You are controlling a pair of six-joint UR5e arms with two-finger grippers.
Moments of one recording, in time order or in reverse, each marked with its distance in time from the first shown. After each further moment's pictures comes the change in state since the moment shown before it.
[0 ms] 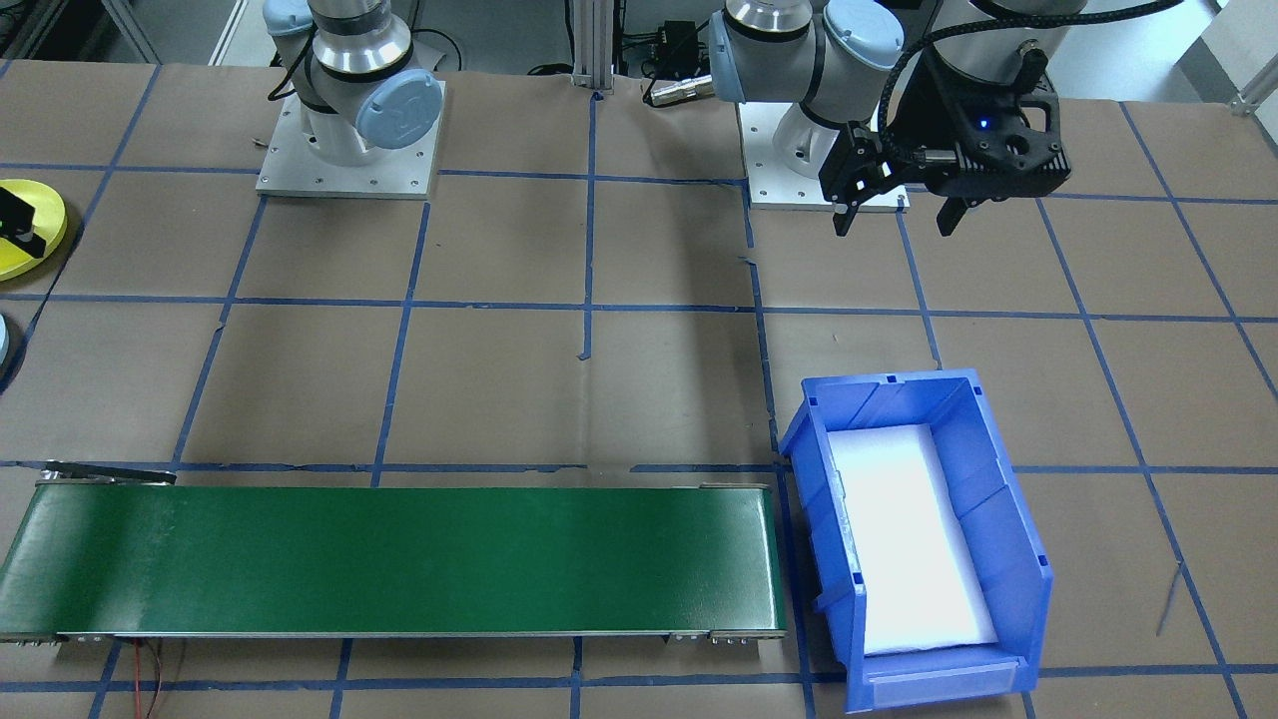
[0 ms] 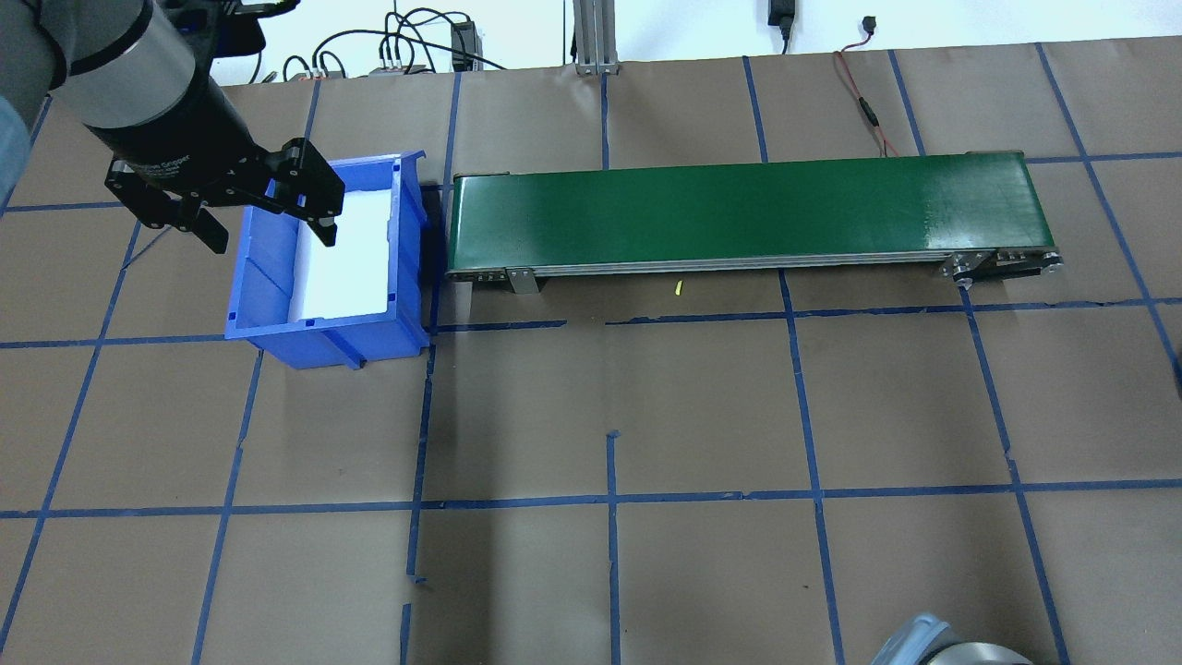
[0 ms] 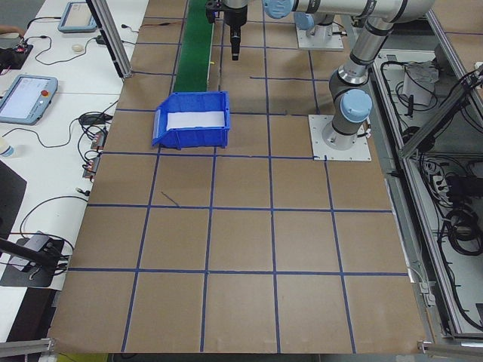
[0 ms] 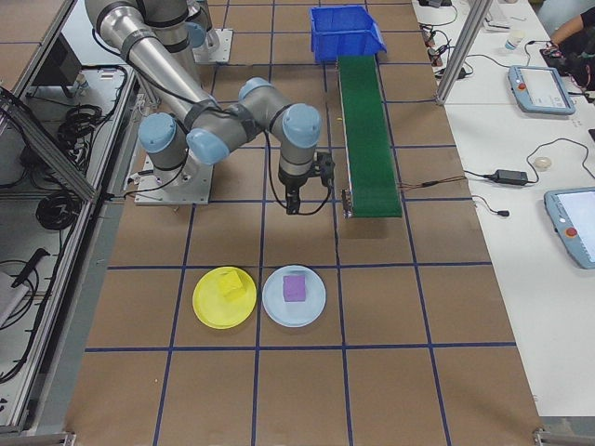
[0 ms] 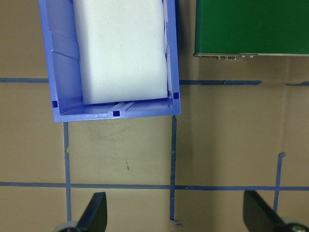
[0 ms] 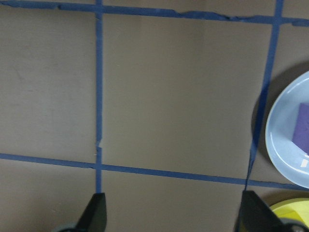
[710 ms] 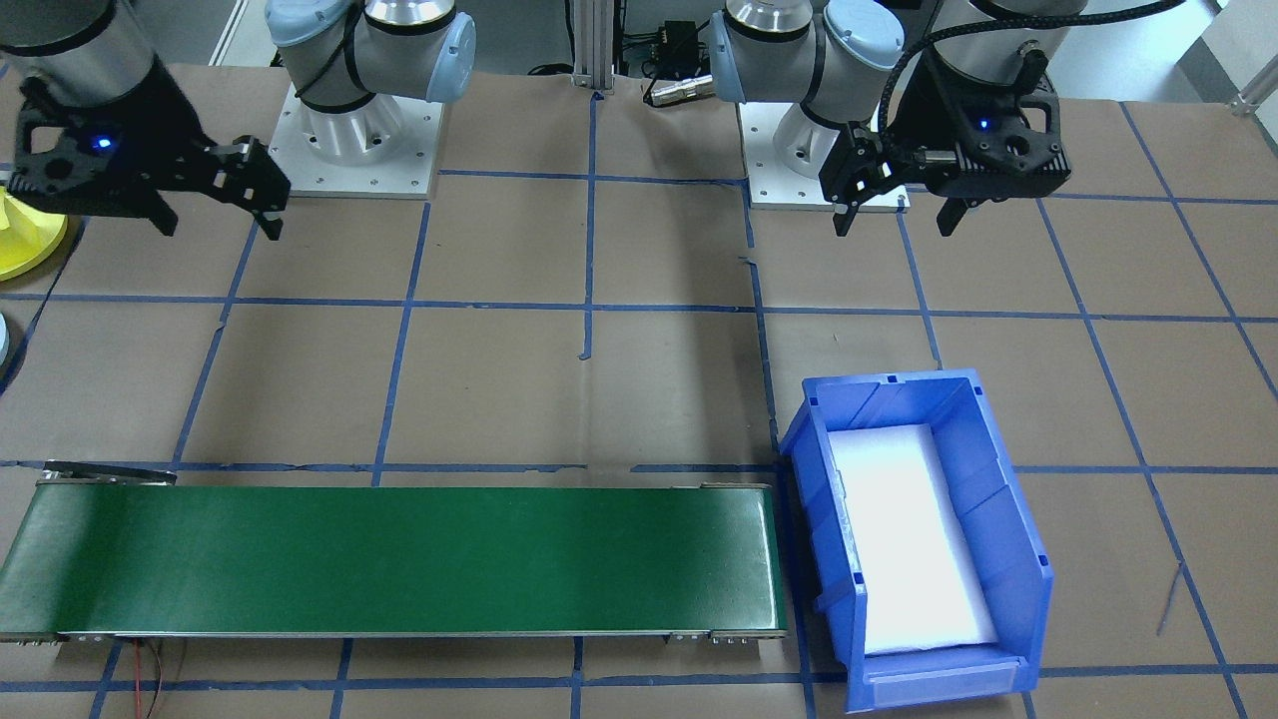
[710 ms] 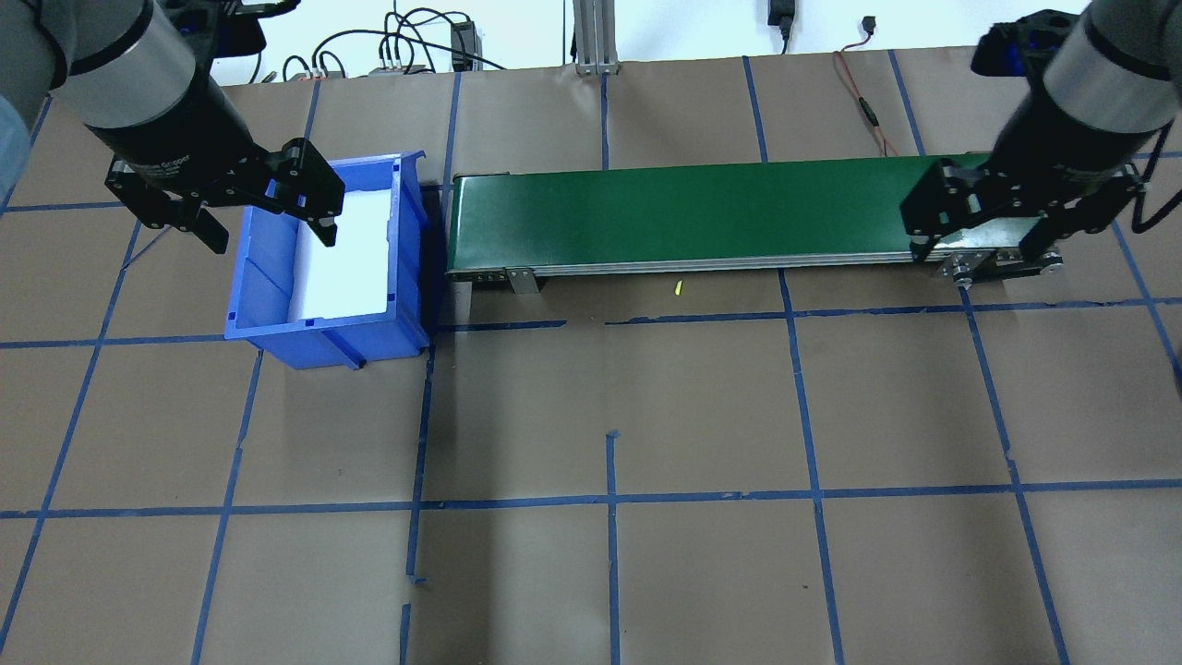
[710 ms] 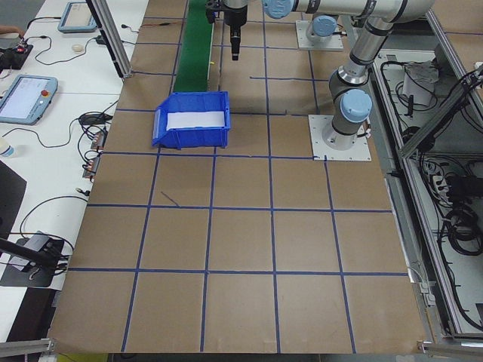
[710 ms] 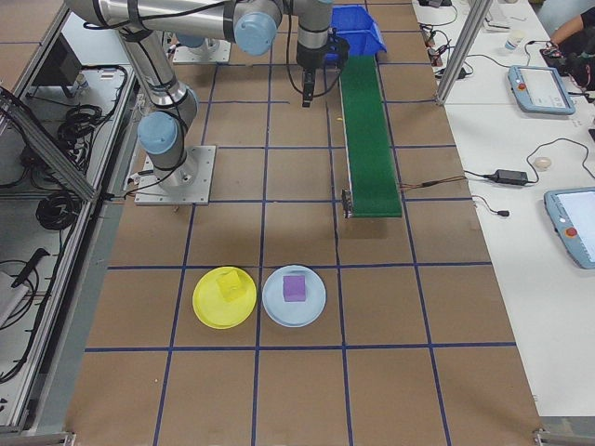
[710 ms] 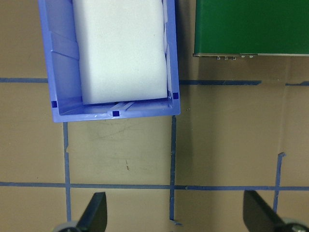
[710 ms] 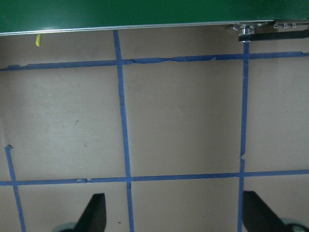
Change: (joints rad) left arm 0.000 0.000 0.000 -0.001 -0.001 0.000; right arm 0.592 -0.085 -0.149 0.147 0.026 0.716
